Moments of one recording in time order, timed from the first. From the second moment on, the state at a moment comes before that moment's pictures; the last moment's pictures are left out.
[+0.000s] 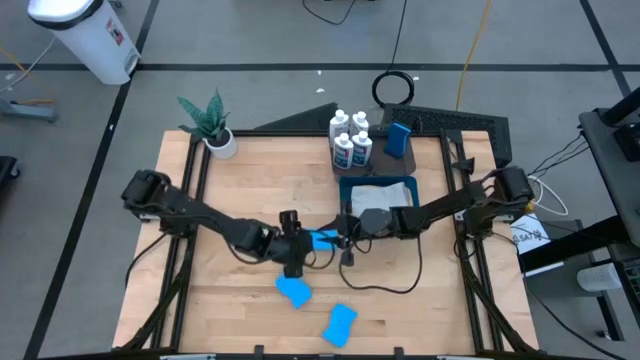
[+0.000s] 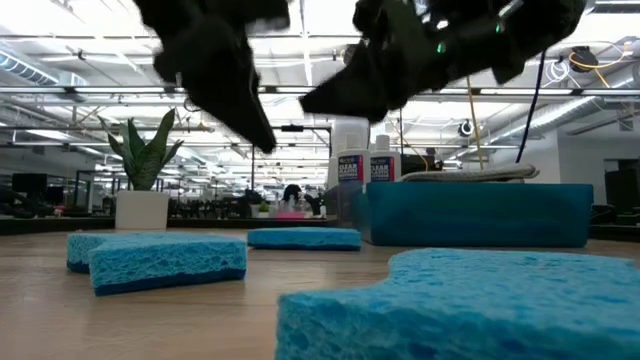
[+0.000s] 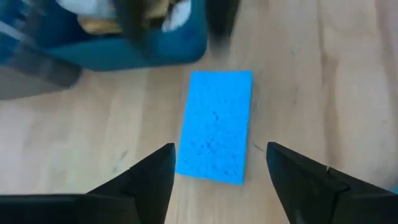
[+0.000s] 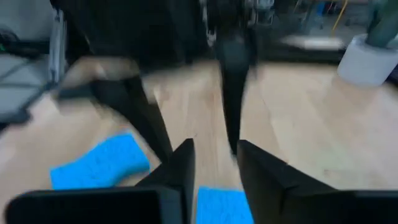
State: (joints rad) left arm -0.33 1.70 1.10 -0.42 -0.46 -0.20; right arm 0.16 1.67 0.81 0.58 0.13 0.03
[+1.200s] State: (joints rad) left arm -0.13 1.92 0.95 -0.08 -0.10 -0.03; right arm 0.19 1.40 0.81 0.25 0.13 0.07
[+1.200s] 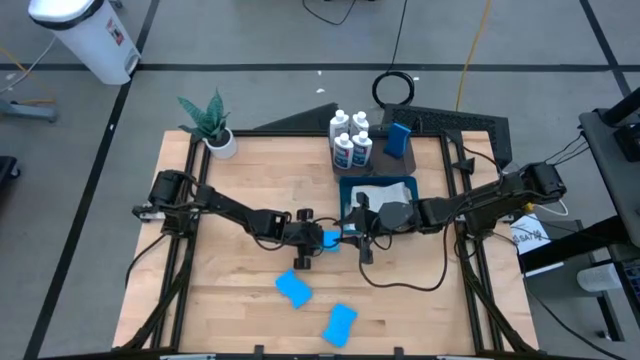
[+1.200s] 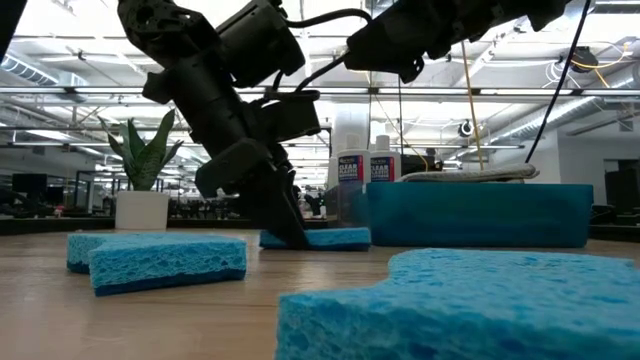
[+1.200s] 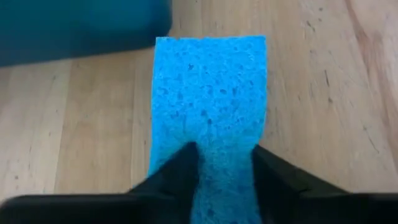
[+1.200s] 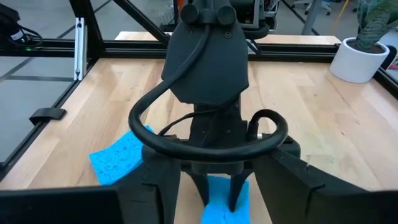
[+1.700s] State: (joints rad) left arm -0.24 1.69 0.96 -0.25 -0.50 0.12; right arm 0.19 1.40 0.81 0.21 0.13 0.07
